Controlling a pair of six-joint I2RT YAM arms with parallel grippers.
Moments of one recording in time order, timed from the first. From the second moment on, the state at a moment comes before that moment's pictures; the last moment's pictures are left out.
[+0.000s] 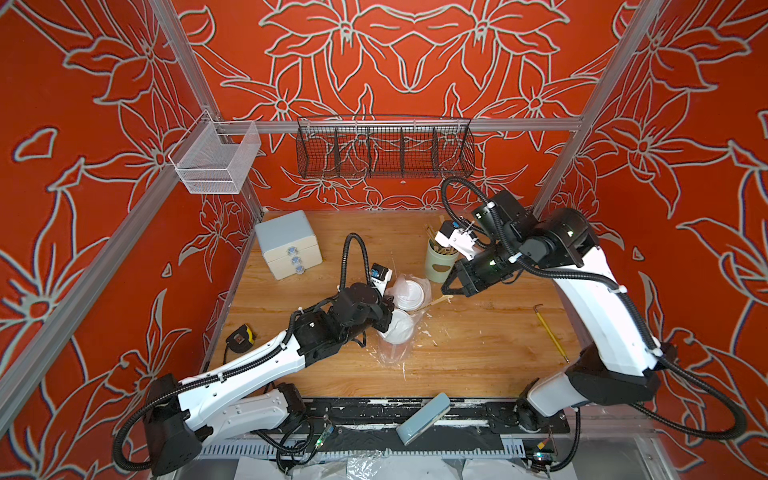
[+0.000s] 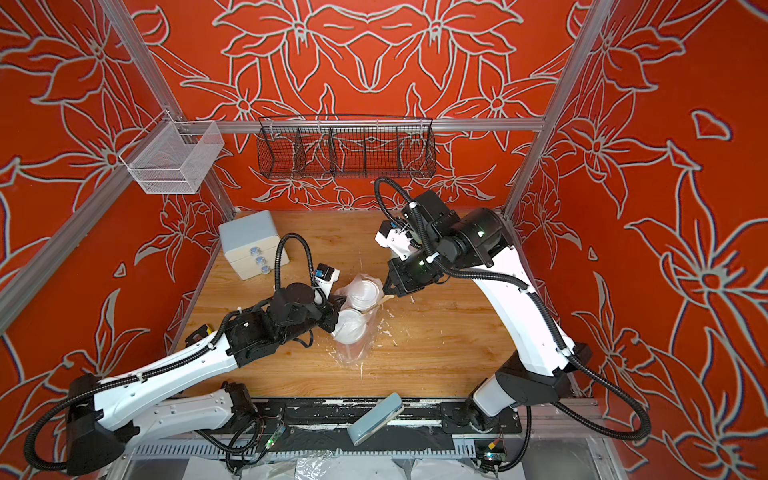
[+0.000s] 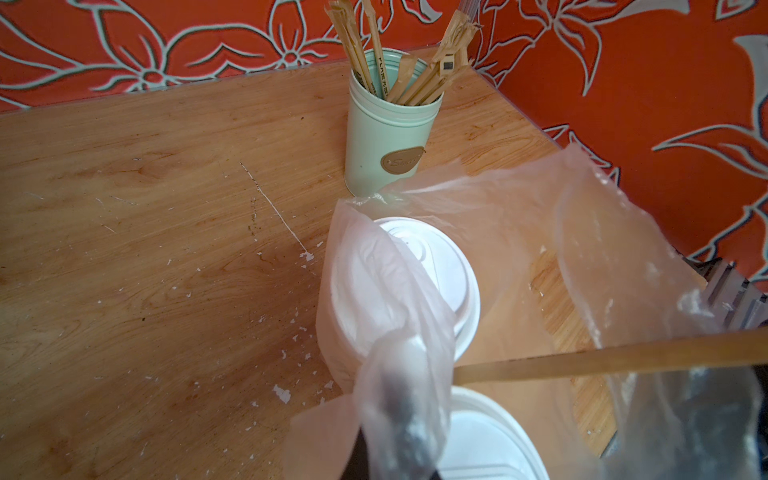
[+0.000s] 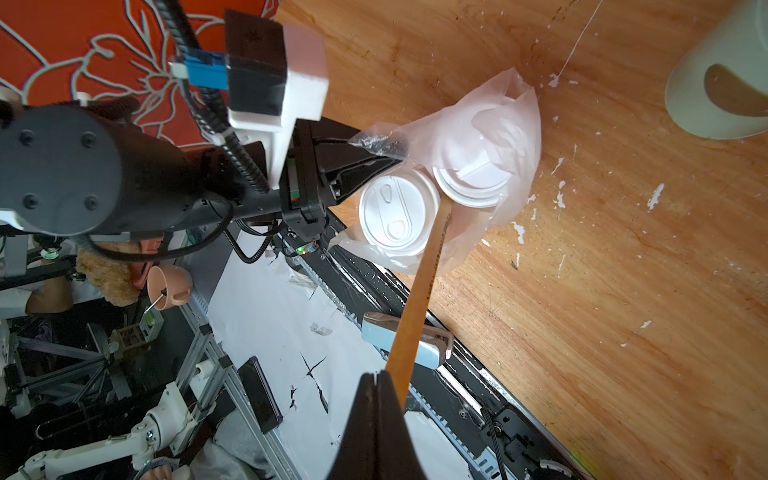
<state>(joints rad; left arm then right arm) -0.86 1.03 0.83 -0.32 -0.19 -0.34 0.69 1.55 2.14 -1.69 -0.45 0.27</state>
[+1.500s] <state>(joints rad) -0.86 0.97 0.82 -0.34 -0.20 -0.33 0.71 1.65 2.18 -1.48 -0.26 0.26</state>
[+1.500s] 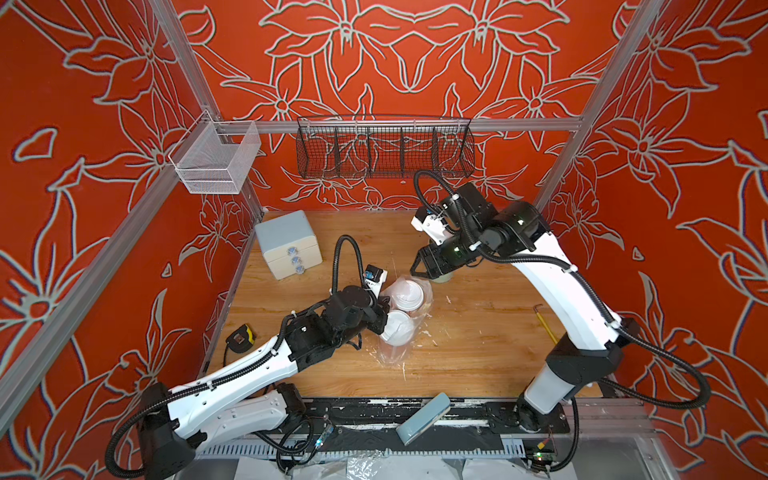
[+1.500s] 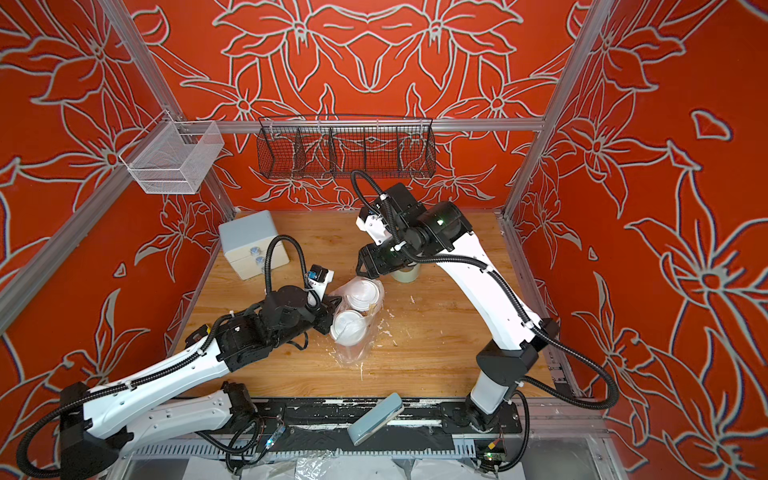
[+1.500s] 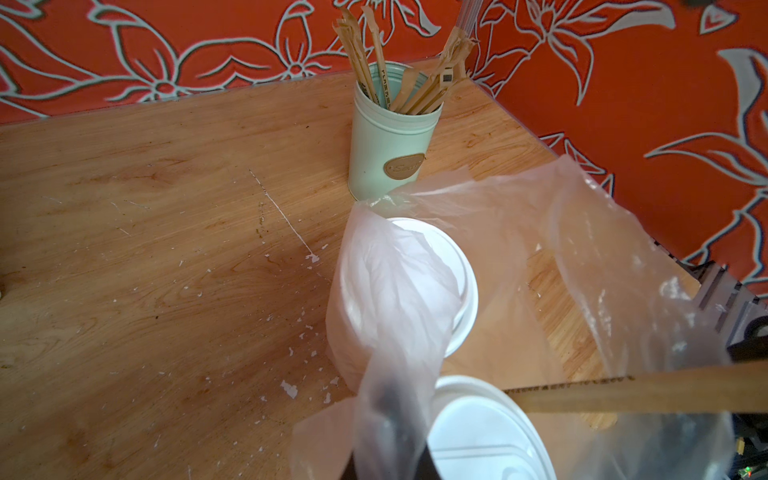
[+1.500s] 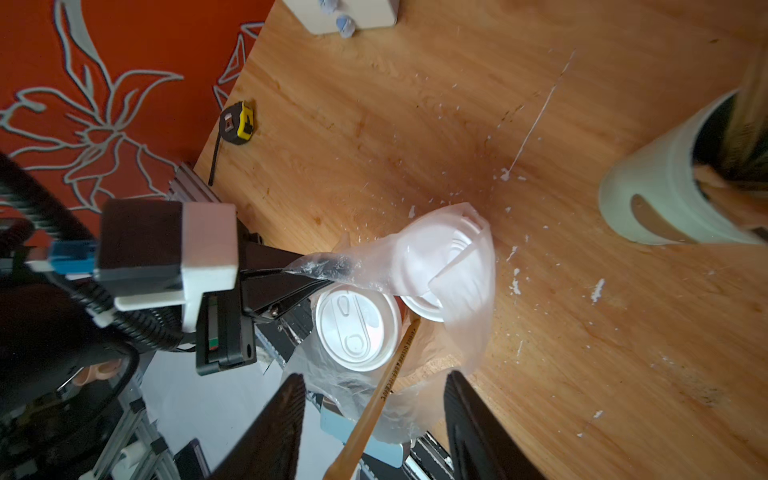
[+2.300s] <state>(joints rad) -0.86 0.96 0.82 -0.35 -0.23 -0.32 0.34 1.55 1.86 -1.17 0.07 0.26</state>
